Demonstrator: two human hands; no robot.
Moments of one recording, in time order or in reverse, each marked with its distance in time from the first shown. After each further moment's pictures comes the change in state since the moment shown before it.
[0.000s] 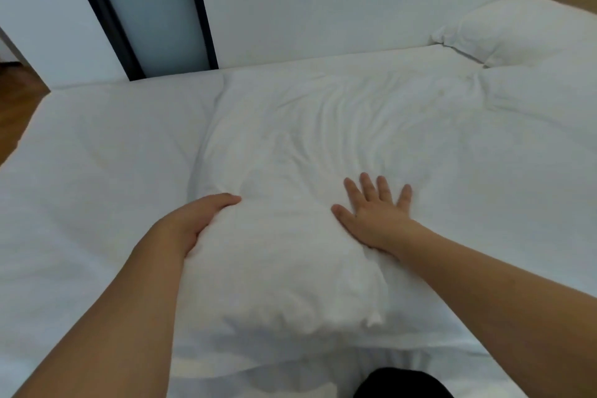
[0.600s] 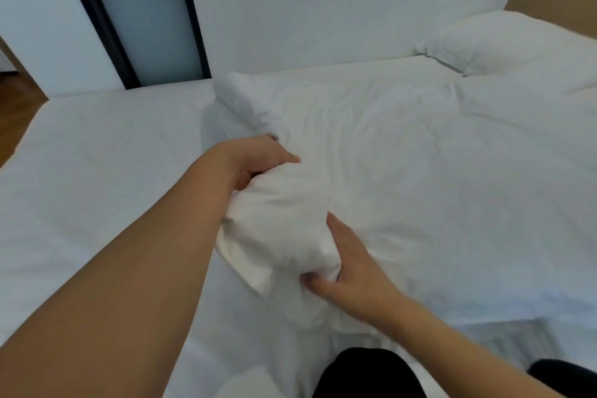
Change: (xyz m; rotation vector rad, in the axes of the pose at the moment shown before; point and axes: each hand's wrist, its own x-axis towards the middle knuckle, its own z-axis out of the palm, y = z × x) left_hand -0.075 0.094 0.100 0.397 -0.044 0.311; right_hand -0.135 -0.015 -0.002 0.851 0.192 -0.411
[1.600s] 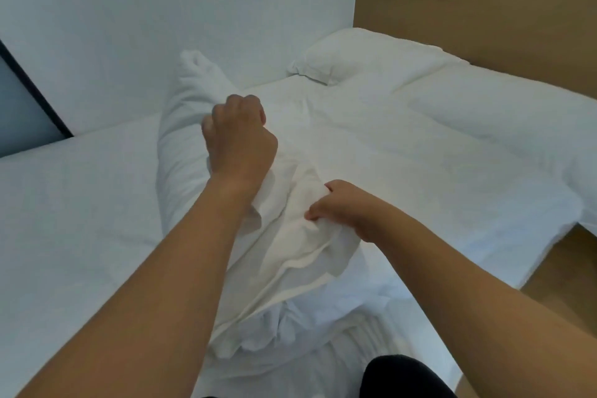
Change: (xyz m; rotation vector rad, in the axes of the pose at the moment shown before) left_hand 0.001 0.176 0.275 0.373 0.754 0.718; right_hand -0.048 0.108 -0.288 0.347 0.130 0.735
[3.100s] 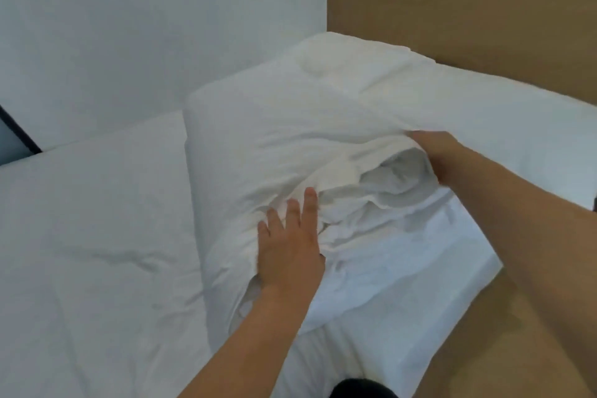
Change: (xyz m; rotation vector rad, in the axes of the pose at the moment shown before) left_hand -0.171 0.052 0.111 0.523 -0.409 0.285; right_hand 0.021 0.065 -0.213 0.456 0.554 -0.005
